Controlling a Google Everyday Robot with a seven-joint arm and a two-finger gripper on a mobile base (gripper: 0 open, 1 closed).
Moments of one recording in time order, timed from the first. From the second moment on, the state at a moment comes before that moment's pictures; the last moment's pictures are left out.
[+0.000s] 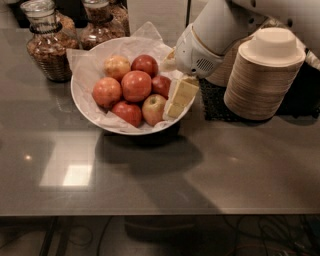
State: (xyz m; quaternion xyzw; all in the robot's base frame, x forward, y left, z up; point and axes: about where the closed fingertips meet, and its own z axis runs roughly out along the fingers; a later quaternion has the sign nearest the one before) arm 0.545 -0.028 0.927 -0.71 0.65 0.11 0.25
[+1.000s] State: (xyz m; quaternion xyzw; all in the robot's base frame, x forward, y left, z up) arm 0.566 0.031 0.940 -0.74 0.60 0.12 0.28
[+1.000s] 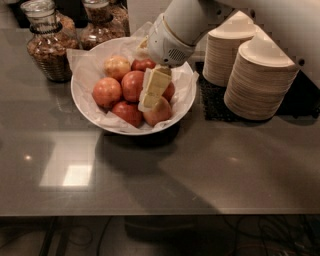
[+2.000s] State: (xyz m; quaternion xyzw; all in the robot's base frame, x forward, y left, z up) arm 0.592 0.031 0.911 -0.74 0.60 0.08 0.31
